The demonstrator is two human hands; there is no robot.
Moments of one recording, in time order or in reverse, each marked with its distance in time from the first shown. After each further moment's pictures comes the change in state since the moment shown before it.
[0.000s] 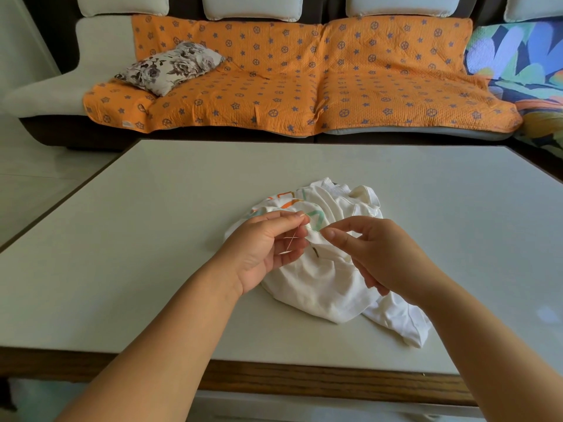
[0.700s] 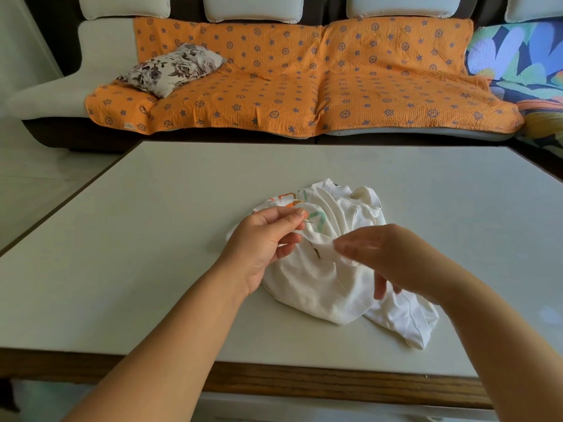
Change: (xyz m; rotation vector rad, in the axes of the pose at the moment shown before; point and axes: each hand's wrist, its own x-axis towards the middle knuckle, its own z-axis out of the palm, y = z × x) left_hand 0.003 -0.006 0.002 0.098 0.139 0.143; right_hand -0.002 0.004 -0.015 -0.145 -0.069 0.061
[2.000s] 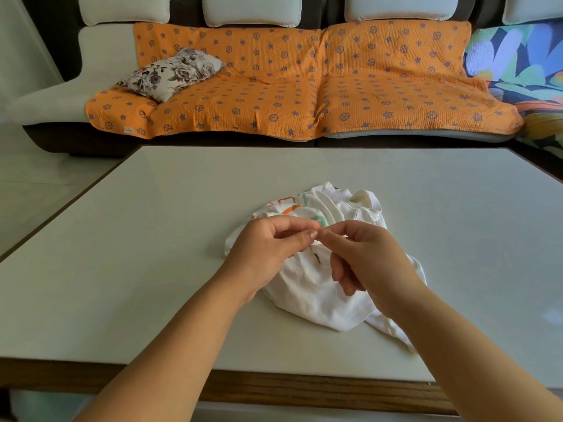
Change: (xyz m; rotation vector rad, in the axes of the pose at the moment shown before) left_hand -0.006 0.001 0.000 0.295 -0.123 0.228; right_hand 0.011 -0.011 0.037 0.554 0.128 0.022
